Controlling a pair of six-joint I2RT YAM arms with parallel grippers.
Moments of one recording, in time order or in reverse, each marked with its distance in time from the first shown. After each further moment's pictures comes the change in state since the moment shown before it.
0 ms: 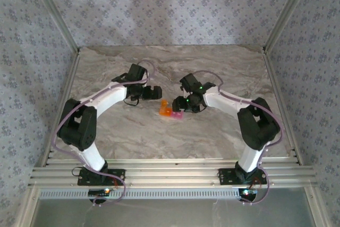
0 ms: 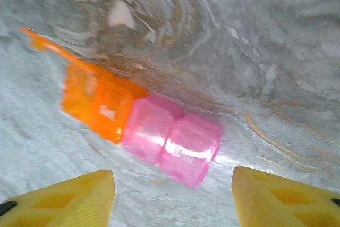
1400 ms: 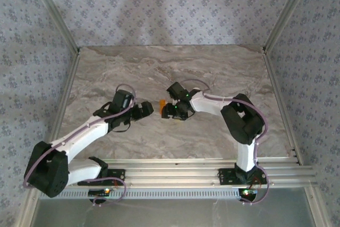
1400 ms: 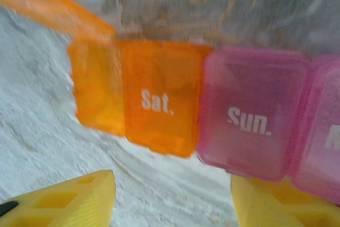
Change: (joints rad) left arm -0.055 -0.524 -0.530 0.172 -0.043 -0.387; right arm 0.112 0.169 0.012 0.146 -0.026 0.166
